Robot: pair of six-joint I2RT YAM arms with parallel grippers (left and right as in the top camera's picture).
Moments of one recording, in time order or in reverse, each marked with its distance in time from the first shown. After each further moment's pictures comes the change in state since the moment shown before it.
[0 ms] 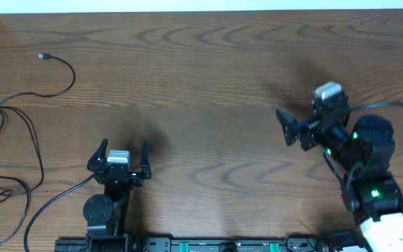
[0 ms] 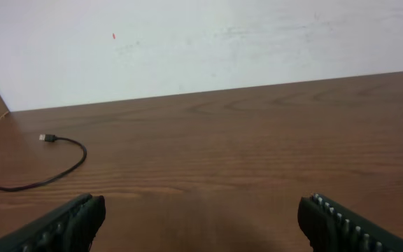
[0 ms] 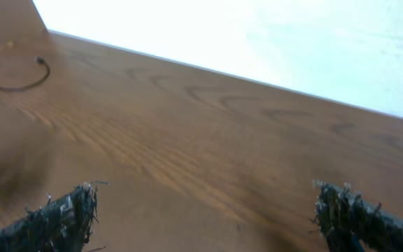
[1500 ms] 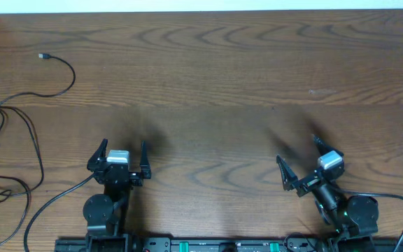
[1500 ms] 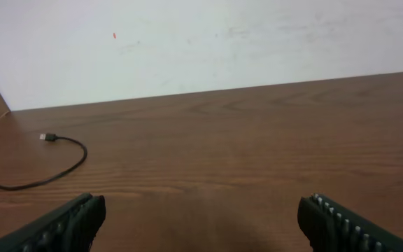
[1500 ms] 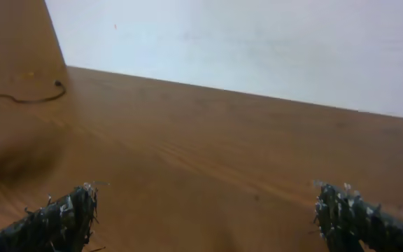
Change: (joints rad) left arm 0.000 0.000 0.000 0.000 -0.002 -0.003; right arm 0.000 -0.812 -0.620 0.077 0.000 0.082
